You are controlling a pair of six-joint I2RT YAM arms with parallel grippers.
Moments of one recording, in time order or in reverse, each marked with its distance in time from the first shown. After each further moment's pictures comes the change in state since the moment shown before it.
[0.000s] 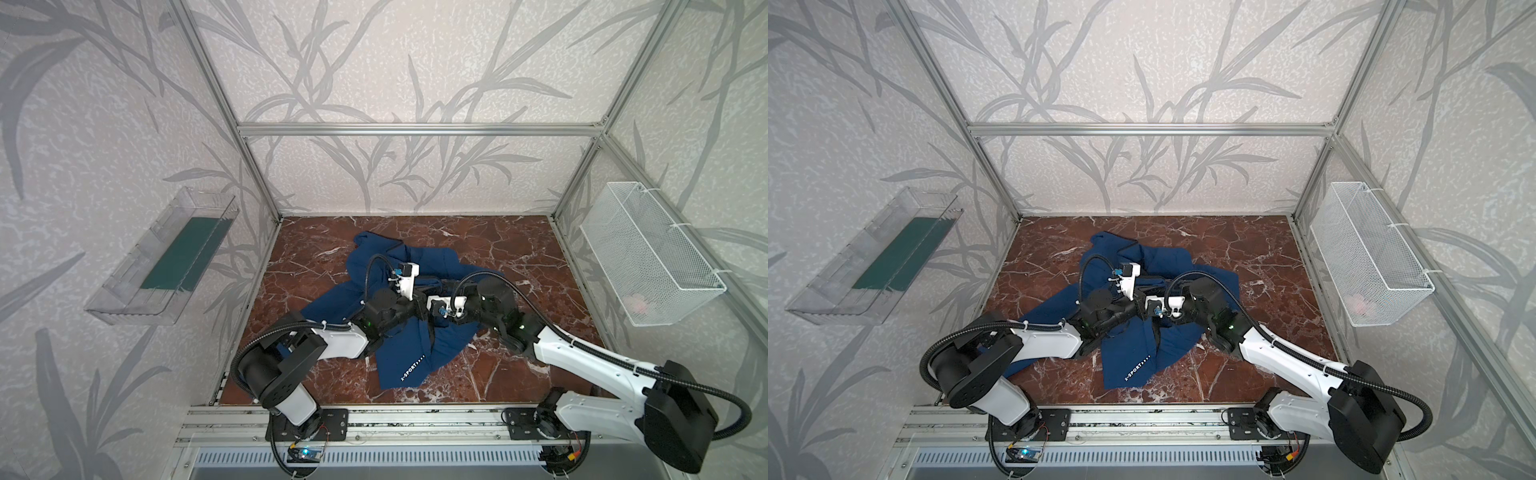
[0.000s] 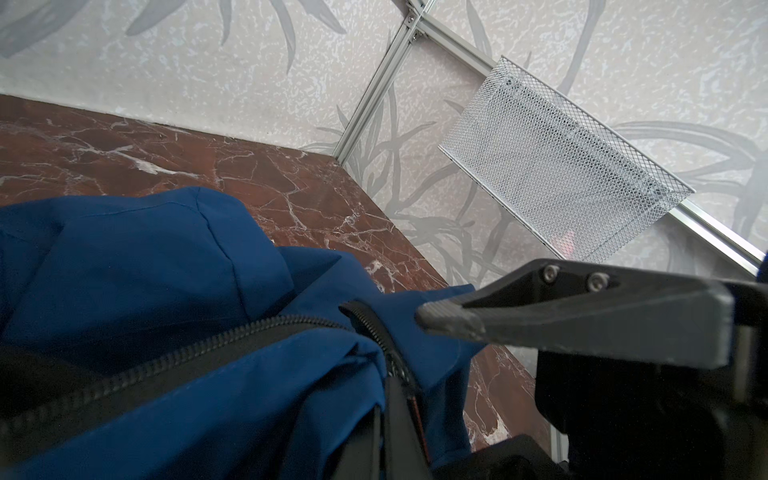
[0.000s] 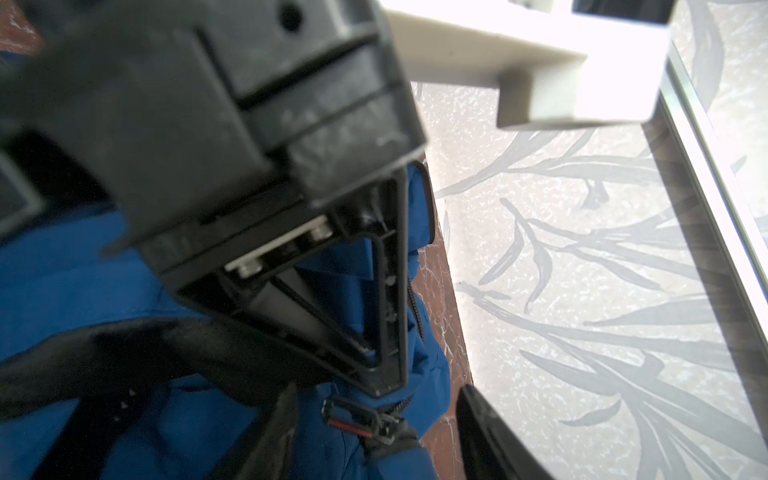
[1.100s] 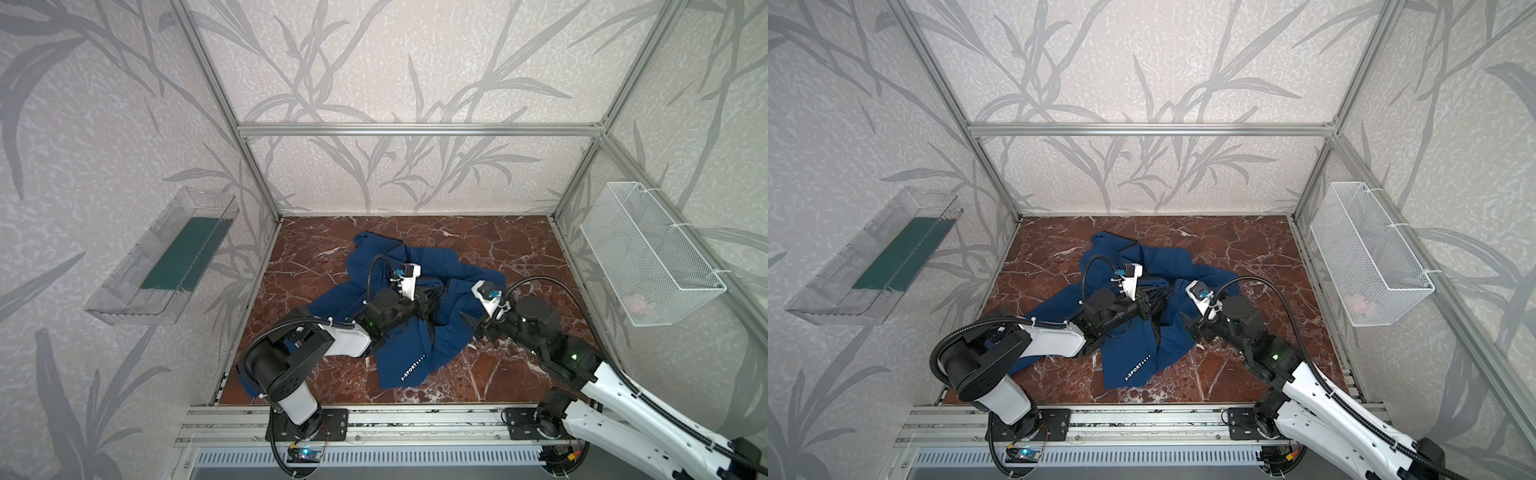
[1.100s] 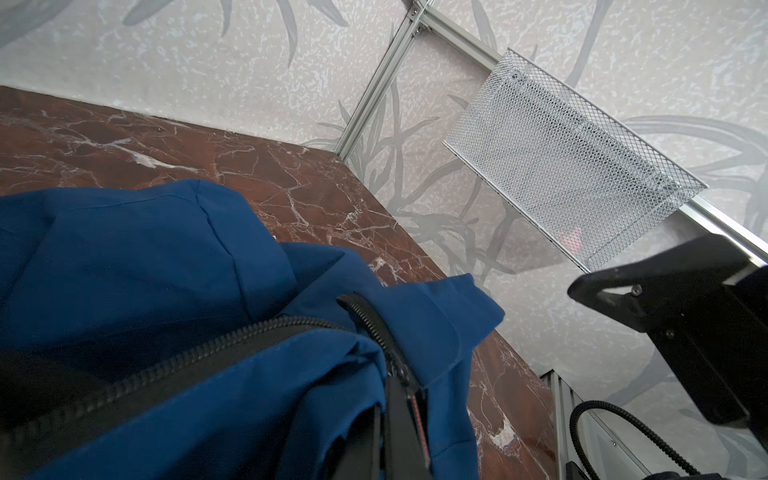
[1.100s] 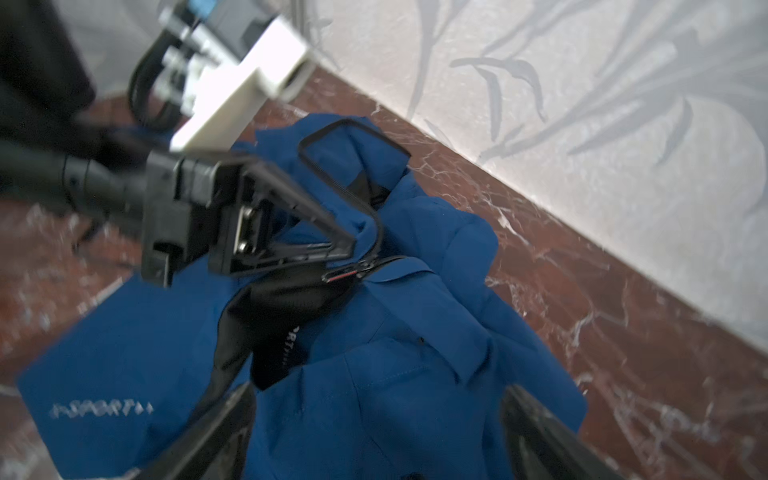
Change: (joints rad) left arm 0.000 0.047 0.010 0.037 0.002 0.000; right arm 0.016 -0.410 -0.057 -0.372 0.090 0.636
